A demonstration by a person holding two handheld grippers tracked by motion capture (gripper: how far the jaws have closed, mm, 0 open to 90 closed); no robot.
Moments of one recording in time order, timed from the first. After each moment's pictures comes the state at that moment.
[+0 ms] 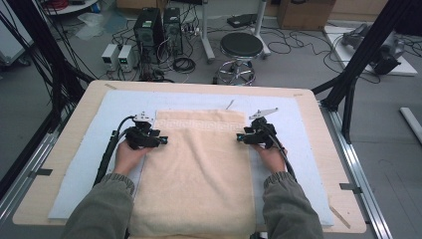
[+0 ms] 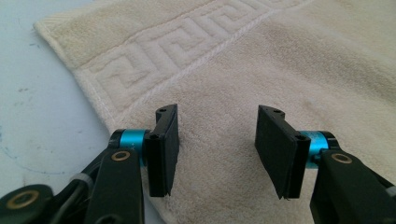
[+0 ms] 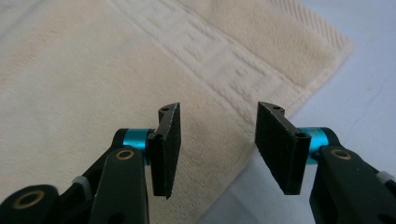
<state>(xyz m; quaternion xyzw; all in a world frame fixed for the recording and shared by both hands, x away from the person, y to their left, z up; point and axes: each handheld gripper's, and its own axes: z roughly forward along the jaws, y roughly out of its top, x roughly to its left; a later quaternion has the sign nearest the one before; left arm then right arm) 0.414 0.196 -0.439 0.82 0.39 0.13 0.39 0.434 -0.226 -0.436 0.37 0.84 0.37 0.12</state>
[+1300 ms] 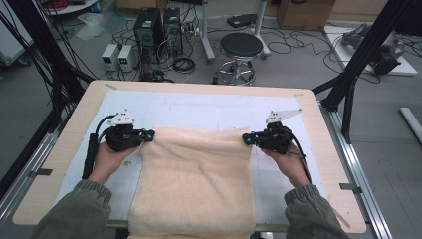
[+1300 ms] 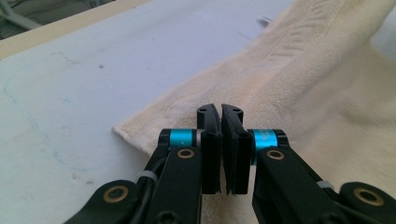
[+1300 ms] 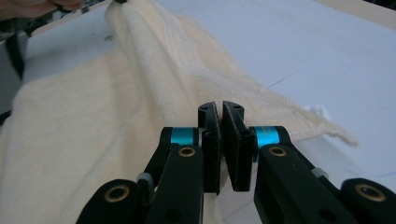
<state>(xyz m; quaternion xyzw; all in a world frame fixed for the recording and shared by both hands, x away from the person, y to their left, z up) 0.356 0.226 -0.383 0.82 0.31 0.14 0.47 0.369 -0.250 -0.369 0.26 0.84 0.48 0.04</state>
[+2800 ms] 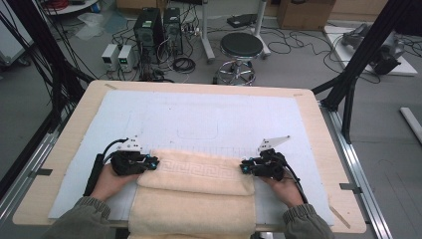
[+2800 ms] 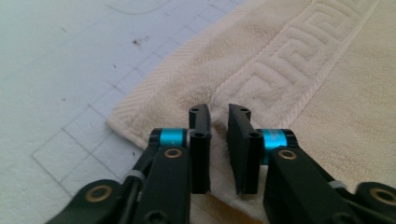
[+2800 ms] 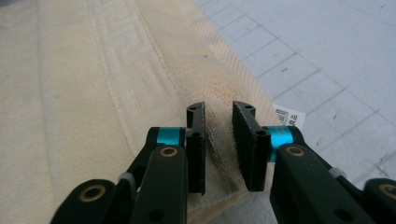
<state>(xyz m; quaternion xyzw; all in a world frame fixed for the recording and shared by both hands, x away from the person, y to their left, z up) 0.327 0.217 -0.431 0.86 0.28 0.09 0.42 0.333 -0.242 -0.434 0.29 0.86 0.42 0.02</state>
